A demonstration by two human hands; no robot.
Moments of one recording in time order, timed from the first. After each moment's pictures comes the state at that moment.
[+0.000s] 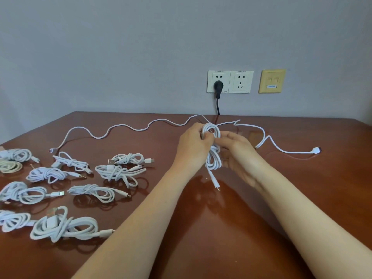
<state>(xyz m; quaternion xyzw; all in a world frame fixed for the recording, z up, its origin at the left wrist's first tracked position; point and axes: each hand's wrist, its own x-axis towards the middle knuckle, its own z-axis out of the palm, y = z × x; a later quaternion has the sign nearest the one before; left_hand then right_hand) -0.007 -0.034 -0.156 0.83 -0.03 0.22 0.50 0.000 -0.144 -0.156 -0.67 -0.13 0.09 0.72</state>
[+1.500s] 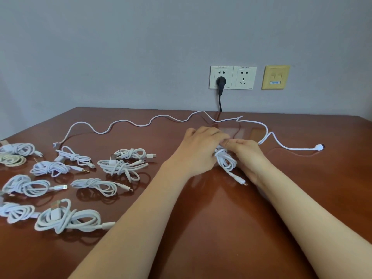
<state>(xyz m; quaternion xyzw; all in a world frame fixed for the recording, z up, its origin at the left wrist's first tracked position) -0.014 -0.025 -0.158 0.96 -0.20 0.17 0.09 0.019 -0.156 -0.180 -0.69 -0.04 0.04 0.72</state>
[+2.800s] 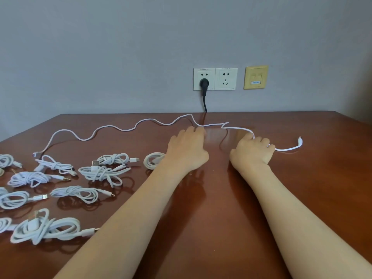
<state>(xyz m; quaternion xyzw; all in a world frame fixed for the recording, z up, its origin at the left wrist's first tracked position) -0.011 -0.053 -0.148 0.98 -0.07 0.12 0.13 0.033 -0.189 -0.181 -0.98 0.13 -0.11 0.05</state>
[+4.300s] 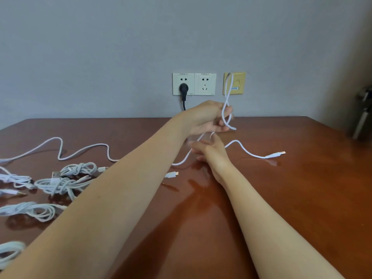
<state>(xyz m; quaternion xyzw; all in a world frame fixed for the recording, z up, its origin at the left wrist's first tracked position) 0.065 -0.128 -0.096 0.71 -0.18 -0.14 0.67 0.046 -0.185 -0.184 -0.70 -0.03 -0.03 0.72</state>
